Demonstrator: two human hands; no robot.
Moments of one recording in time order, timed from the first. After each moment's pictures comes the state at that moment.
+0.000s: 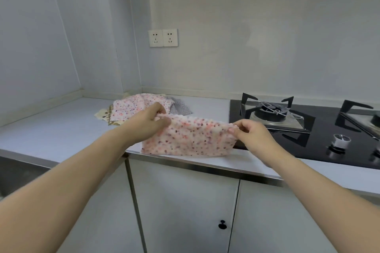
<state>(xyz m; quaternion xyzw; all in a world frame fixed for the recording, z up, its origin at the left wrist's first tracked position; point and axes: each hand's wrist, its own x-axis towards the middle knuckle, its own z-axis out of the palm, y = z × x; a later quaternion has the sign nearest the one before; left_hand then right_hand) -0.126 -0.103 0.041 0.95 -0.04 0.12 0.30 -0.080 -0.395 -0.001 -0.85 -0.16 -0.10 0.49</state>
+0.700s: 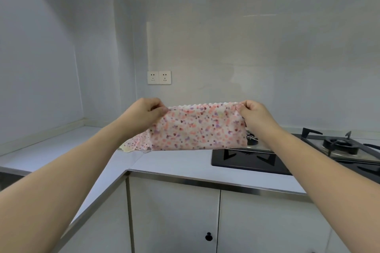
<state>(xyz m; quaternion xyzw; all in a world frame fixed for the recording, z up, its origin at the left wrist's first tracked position) -0.231 -0.140 0.150 0.90 -0.09 0.24 0.34 -0.175 -0.427 0.135 -0.80 -0.11 -0.19 0.55</state>
